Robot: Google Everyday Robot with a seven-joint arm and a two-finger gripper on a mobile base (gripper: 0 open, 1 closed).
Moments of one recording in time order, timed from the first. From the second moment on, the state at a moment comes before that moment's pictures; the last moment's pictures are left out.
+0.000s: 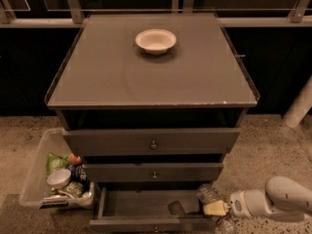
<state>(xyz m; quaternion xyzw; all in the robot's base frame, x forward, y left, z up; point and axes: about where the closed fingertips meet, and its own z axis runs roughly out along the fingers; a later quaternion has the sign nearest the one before) 0.409 -0.226 0.423 -0.11 0.92 0.35 0.14</state>
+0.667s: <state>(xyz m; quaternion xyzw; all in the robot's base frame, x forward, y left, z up) 0.433 -0.212 0.379 -0.11 0.91 0.39 0.13</state>
